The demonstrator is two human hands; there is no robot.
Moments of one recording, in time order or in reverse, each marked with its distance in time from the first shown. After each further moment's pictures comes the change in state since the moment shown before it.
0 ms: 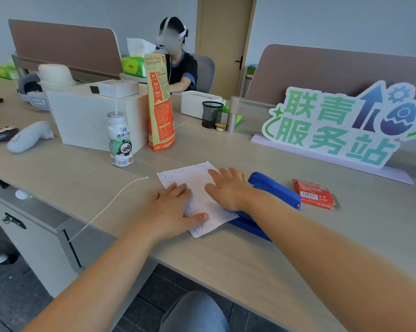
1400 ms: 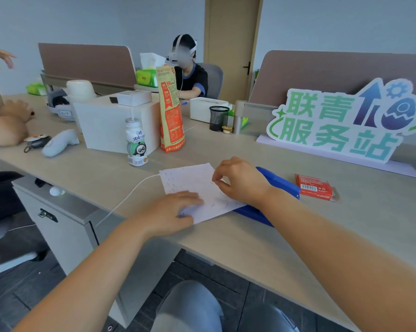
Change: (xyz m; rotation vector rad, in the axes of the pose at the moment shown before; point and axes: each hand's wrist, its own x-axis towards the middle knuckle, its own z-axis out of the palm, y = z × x) left_hand -0.039 -0.015 -0.011 -0.192 -0.026 0.170; right_hand -0.040 0.003 -0.012 0.022 0.446 -0.393
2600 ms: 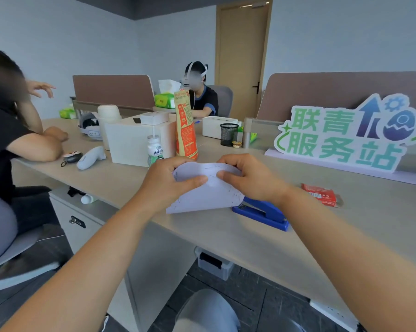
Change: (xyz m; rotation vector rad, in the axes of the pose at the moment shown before) left_hand -0.059 0.068 -0.071 -0.473 0.601 0.151; right_hand -0.030 -0.056 -0.065 0.551 0.060 -0.016
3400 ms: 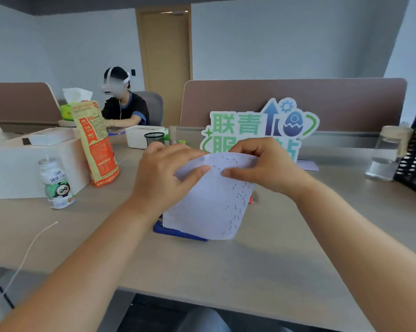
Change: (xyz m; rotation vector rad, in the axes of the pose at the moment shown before) left_hand 0.060 0.066 0.126 0.286 0.154 0.757; right_hand -0.092 0.031 -0.132 -0.052 0.346 0.119
